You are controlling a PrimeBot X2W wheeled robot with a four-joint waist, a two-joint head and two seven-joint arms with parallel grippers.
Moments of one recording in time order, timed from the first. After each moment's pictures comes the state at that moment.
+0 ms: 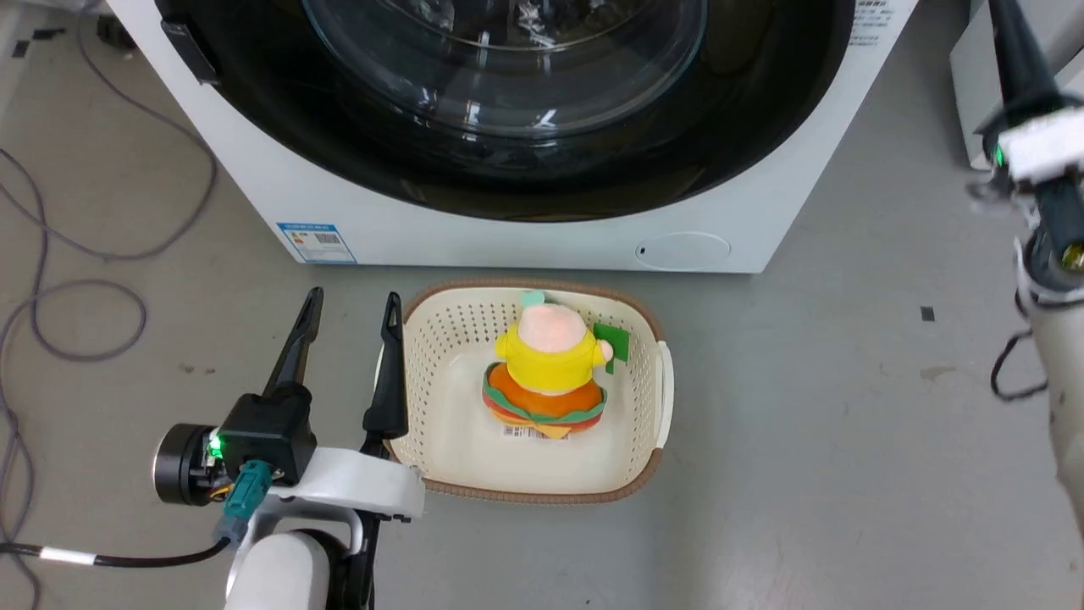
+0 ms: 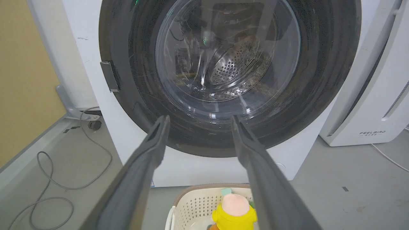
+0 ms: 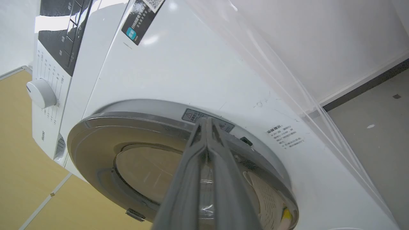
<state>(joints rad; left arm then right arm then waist) -0.17 0.05 -0.09 -0.01 -0.07 0.03 -0.15 -0.87 -0.29 0.12 0.58 1.16 0.13 -0.04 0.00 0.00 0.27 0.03</state>
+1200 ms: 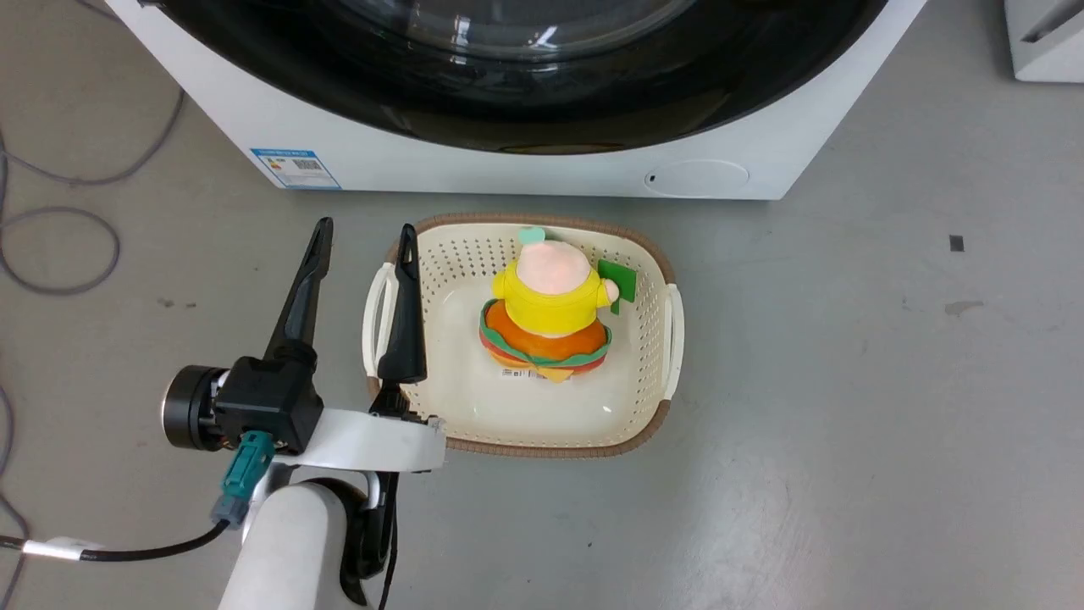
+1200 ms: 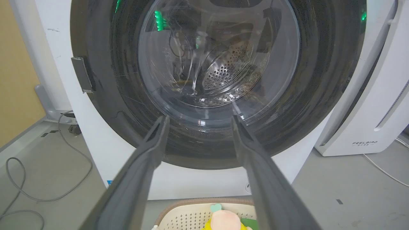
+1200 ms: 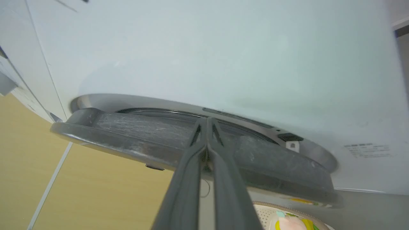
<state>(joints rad) -0.27 0.05 -0.14 -0.02 -0.11 0.05 -0.23 -1.50 -0.36 0.52 1.02 1.54 0.13 0.40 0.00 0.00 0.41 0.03</state>
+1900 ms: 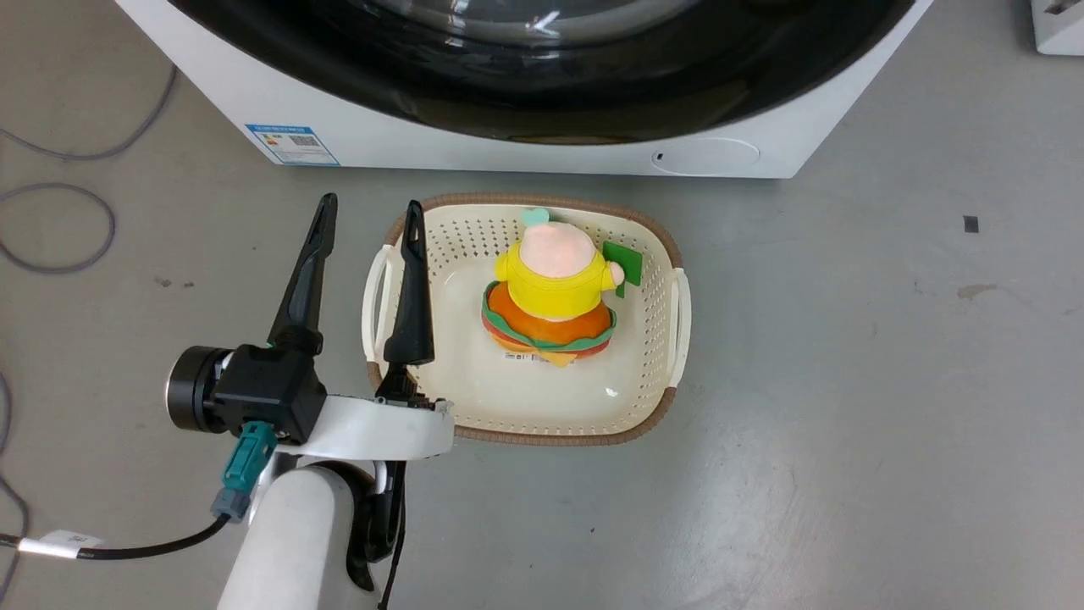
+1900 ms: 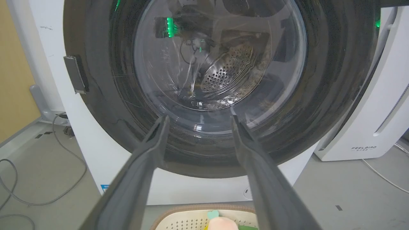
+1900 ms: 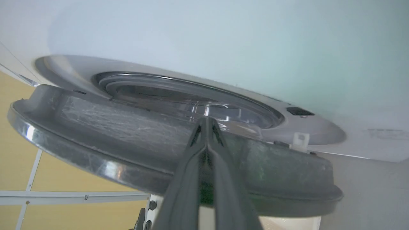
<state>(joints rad) -0.31 0.05 -0.16 -0.02 -0.13 0.06 -0.26 -1.66 -0.36 0.72 1.11 1.65 0.13 0.65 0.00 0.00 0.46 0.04</state>
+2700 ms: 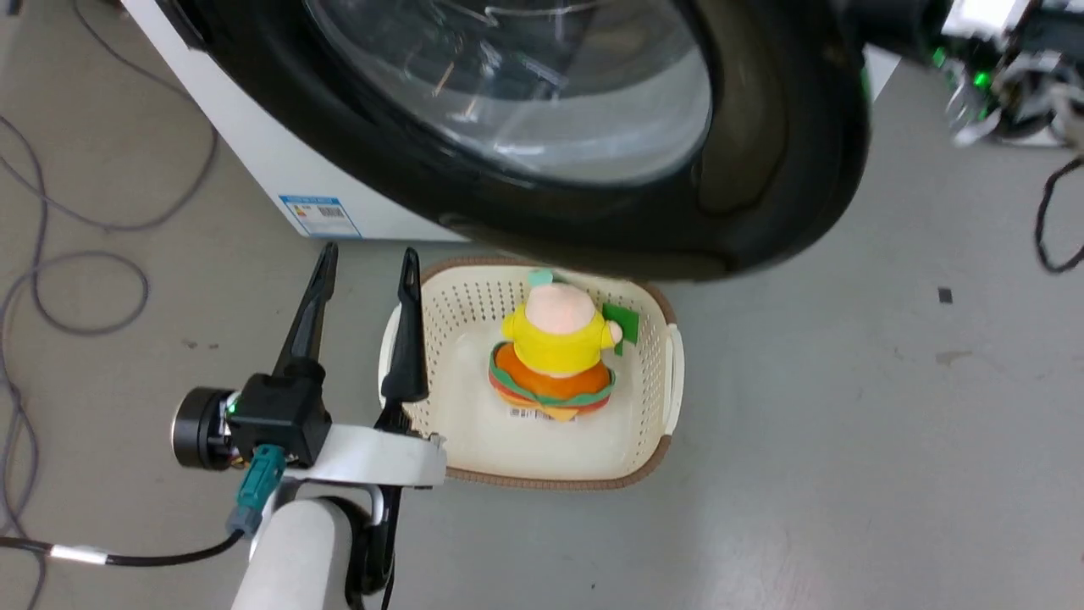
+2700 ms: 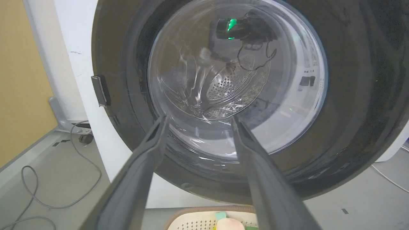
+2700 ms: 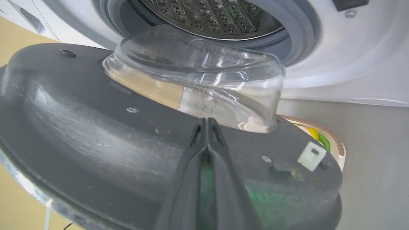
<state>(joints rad) -0.26 0.05 -0.15 0.03 -0.11 0.06 -0.26 -1.40 -0.37 0.72 0.99 1.73 0.13 0.75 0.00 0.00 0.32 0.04</state>
